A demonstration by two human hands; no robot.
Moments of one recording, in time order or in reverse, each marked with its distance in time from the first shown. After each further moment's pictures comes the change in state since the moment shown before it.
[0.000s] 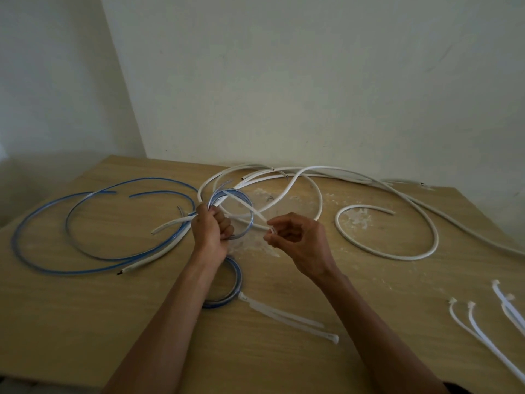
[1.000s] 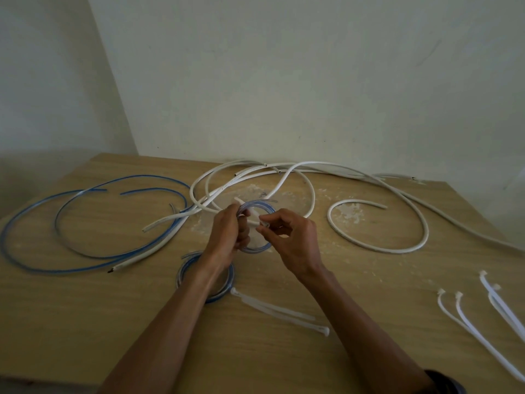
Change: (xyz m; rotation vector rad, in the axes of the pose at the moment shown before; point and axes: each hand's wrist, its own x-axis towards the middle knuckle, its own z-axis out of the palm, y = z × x) left_hand -0.017 -0.026 0.011 0.424 -0.318 0.032; right_hand -0.001 0.007 0.009 -0.186 0.145 -0.158
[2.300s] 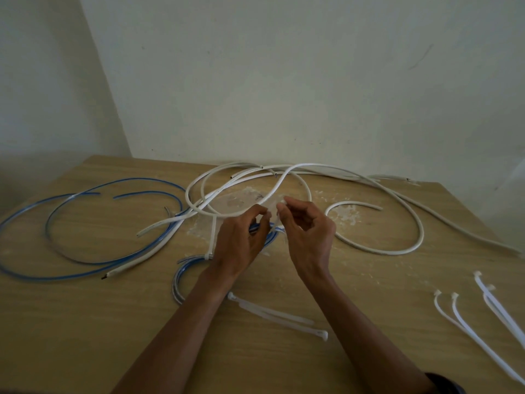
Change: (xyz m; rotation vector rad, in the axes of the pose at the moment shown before) left_hand -0.011 -0.008 0.015 0.794 -0.010 0.832; right_hand 0.004 -0.017 -0.008 0.265 0.395 0.103
